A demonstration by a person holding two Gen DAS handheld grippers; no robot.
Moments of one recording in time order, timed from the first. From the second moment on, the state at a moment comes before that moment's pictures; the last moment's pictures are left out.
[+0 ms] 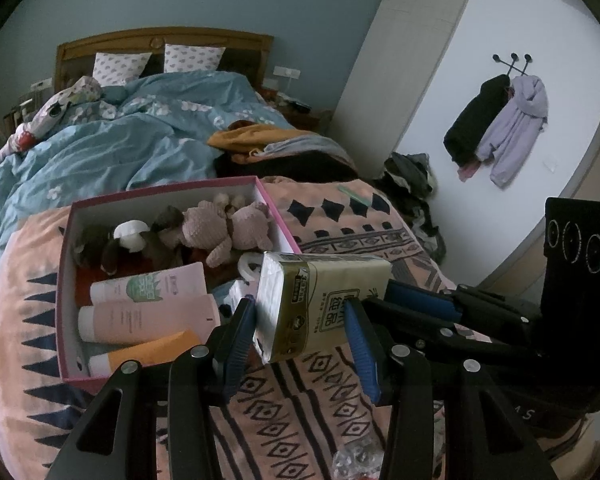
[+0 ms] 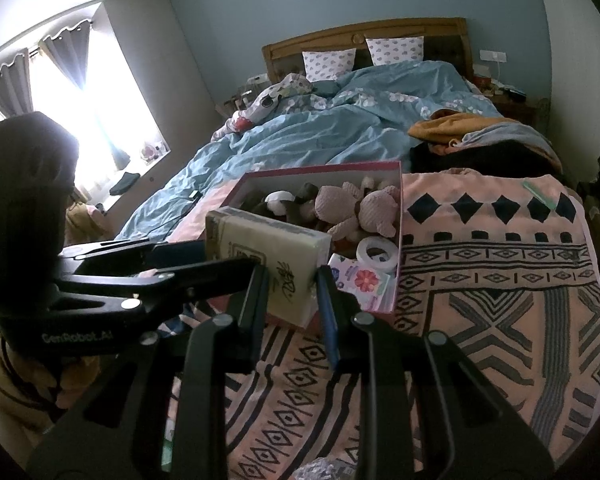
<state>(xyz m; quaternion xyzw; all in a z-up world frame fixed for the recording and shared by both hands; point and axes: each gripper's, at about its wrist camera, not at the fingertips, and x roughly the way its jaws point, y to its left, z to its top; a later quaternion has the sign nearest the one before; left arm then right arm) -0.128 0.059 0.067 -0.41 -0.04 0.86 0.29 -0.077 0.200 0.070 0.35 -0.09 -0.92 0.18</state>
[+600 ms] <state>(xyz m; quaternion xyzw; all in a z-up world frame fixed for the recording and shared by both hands) -0.159 0.062 0.054 -0.42 -0.05 0.86 0.29 -0.111 0.207 0.059 0.35 -0.10 -0.91 0.17</state>
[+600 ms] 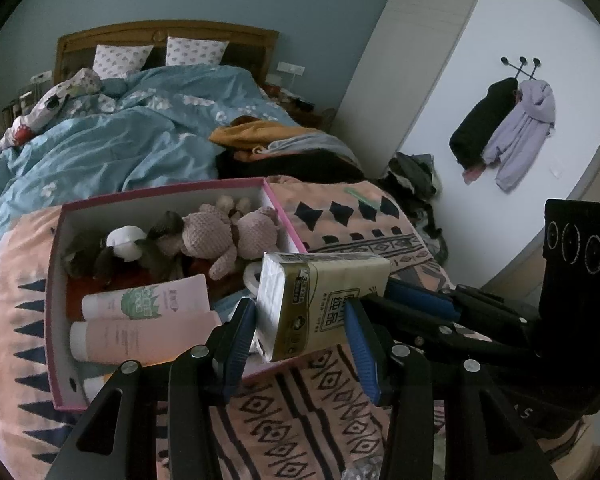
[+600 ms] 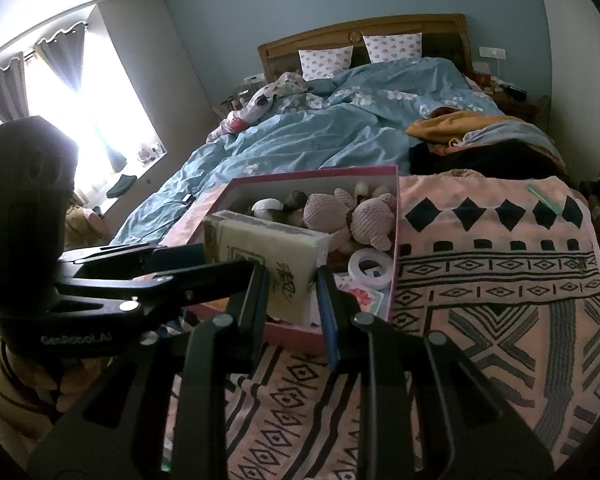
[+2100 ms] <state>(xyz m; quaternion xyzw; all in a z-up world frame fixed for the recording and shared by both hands) -0.242 0.067 -0.019 -0.47 -0.06 0.84 0.25 -0.212 0.222 -0.014 0.42 -0.07 -0.90 0.12</state>
